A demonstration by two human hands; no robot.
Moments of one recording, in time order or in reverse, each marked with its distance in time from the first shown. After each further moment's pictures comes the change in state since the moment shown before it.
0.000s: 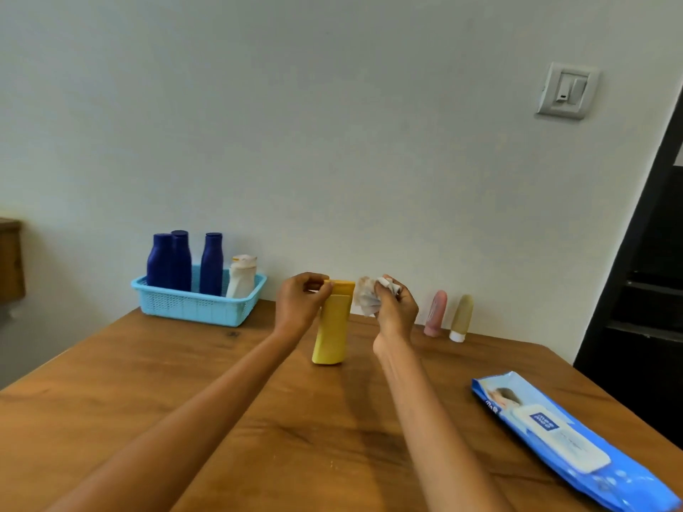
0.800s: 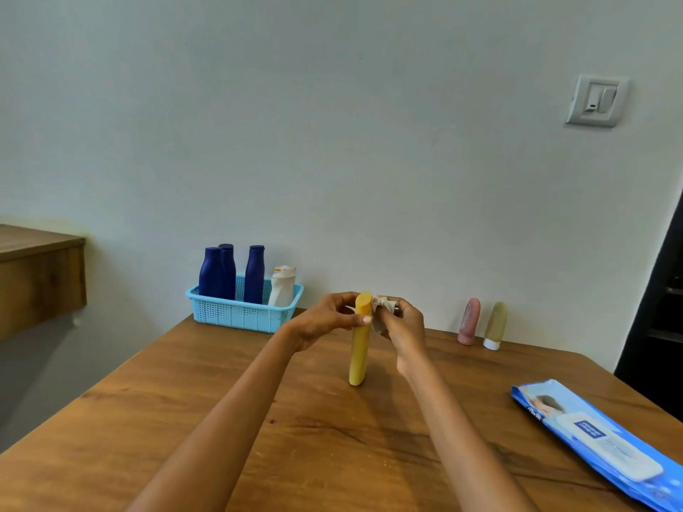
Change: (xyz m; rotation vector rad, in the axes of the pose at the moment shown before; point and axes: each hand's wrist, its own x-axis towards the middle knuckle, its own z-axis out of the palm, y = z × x) left_hand 0.006 -0.002 -0.054 -0.179 -0.781 -0.102; right_hand -0.045 0.007 0.016 -0.331 -0.257 -0.035
